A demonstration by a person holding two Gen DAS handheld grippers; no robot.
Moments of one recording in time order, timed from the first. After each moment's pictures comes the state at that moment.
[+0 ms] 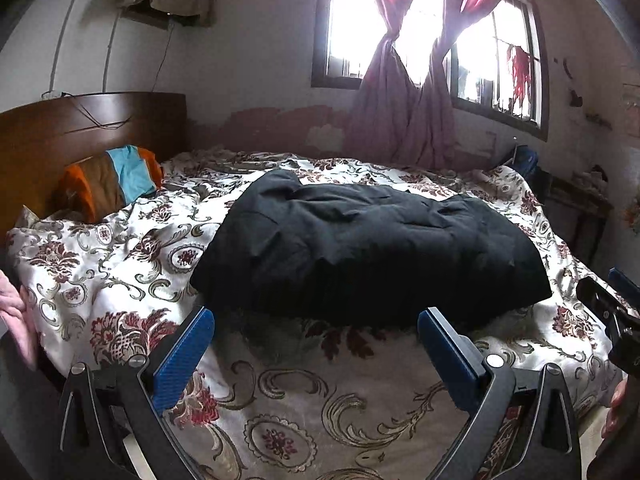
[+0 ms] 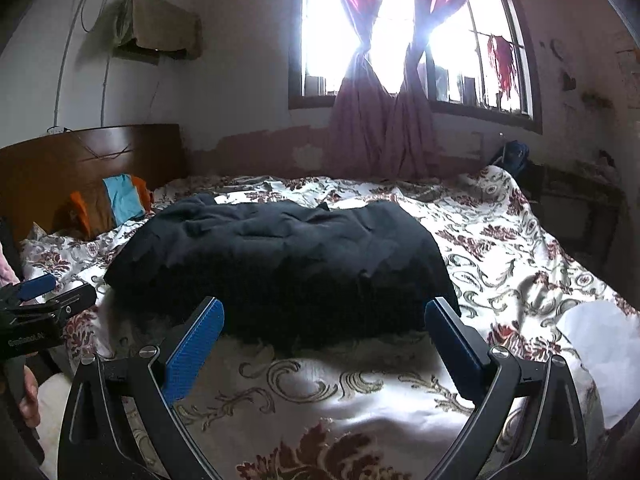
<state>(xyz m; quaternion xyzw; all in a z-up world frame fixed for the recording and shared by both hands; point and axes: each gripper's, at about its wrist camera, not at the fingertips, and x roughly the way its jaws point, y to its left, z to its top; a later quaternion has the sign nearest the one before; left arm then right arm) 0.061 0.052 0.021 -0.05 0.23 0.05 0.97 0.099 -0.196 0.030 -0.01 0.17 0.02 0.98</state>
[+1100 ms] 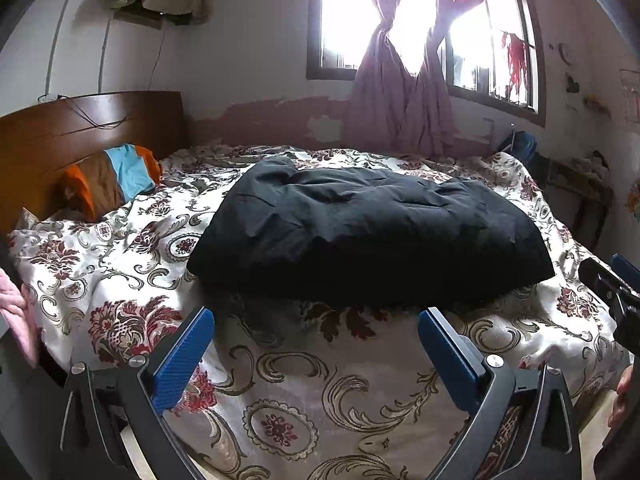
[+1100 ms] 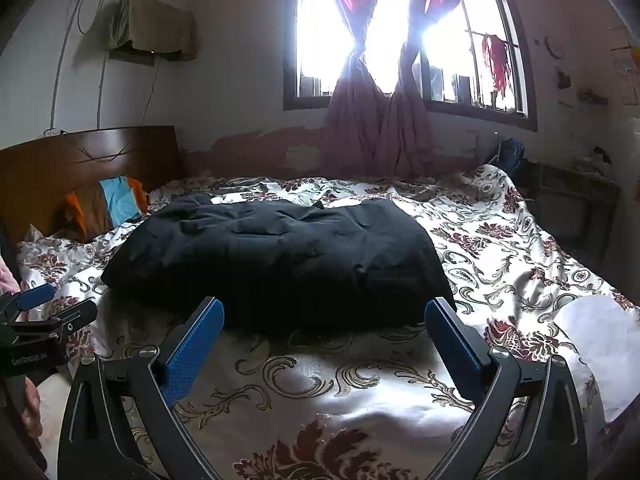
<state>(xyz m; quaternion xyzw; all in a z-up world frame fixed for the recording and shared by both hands) 0.055 0.045 0.009 -0.03 0.24 0.05 0.97 0.096 -0.197 0.028 -0.01 0.17 0.01 0.99</state>
